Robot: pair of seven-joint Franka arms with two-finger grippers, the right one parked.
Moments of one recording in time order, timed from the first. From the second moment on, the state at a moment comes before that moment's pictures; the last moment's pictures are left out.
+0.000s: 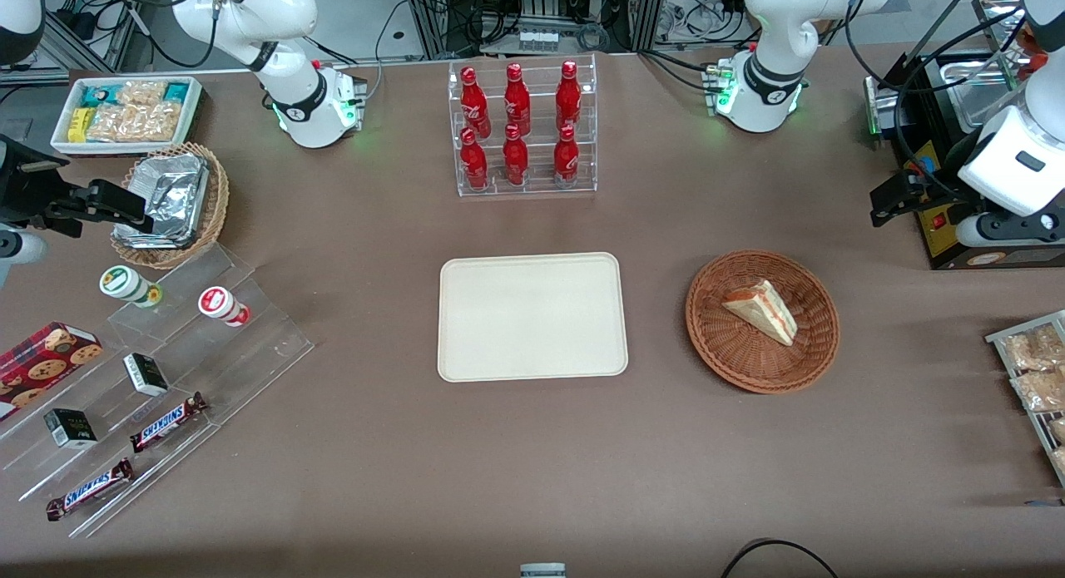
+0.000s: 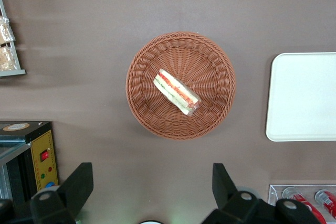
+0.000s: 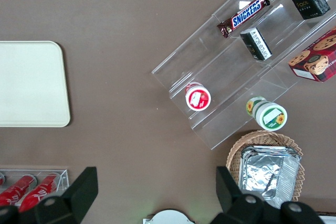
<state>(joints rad) -0.01 0.02 -0.09 -1.54 0.01 1.49 -0.11</state>
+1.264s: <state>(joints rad) -0.01 0.06 -0.10 -1.97 0.01 1.94 -0.44</state>
